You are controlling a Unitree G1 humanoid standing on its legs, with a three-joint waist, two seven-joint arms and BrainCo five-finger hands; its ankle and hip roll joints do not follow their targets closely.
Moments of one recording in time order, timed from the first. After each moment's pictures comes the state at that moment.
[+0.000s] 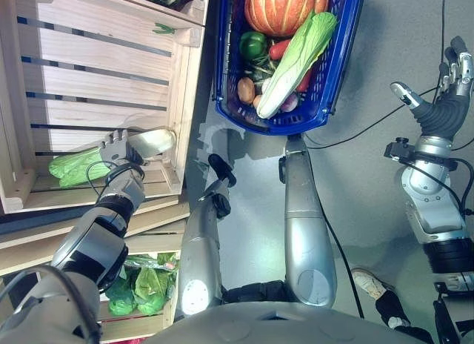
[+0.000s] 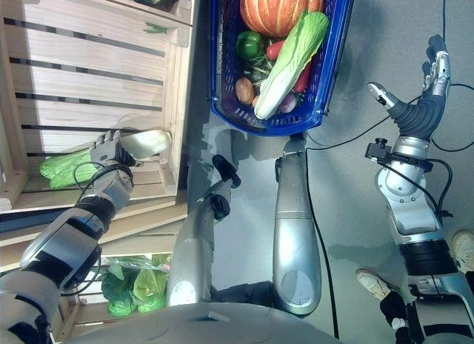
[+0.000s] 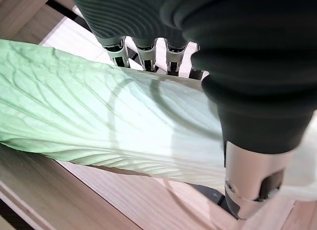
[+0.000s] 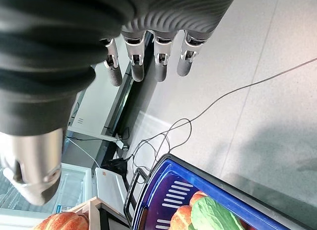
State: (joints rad) left arm -0.67 0.54 -0.56 1.08 0.27 0.32 0.46; right arm -0.19 -0.72 0.03 0.00 0.21 -0.32 -0.60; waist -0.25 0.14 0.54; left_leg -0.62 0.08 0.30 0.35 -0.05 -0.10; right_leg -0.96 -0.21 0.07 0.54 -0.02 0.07
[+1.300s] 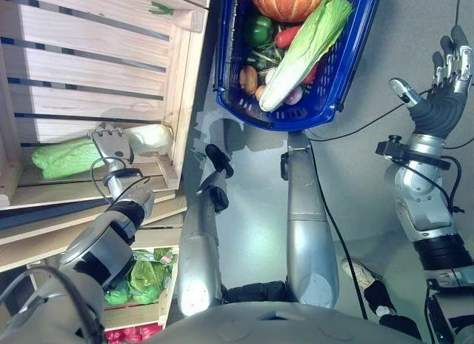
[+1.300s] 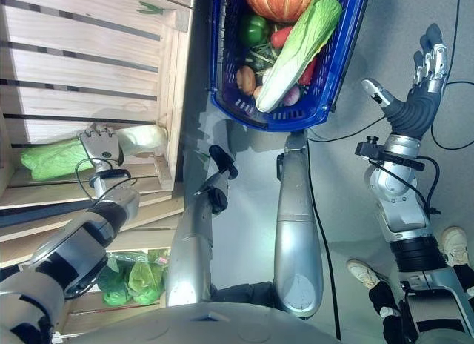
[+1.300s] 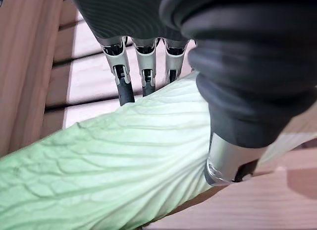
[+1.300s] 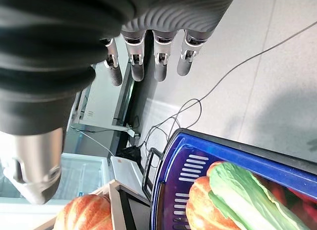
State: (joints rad) left arm -0.66 0.50 -0.78 1.07 0.69 0.78 0.54; right arm -0.21 -0.69 0.07 0.00 0.25 -0.47 -0.60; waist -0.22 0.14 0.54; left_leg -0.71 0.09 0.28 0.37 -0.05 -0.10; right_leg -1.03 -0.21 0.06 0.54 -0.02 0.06
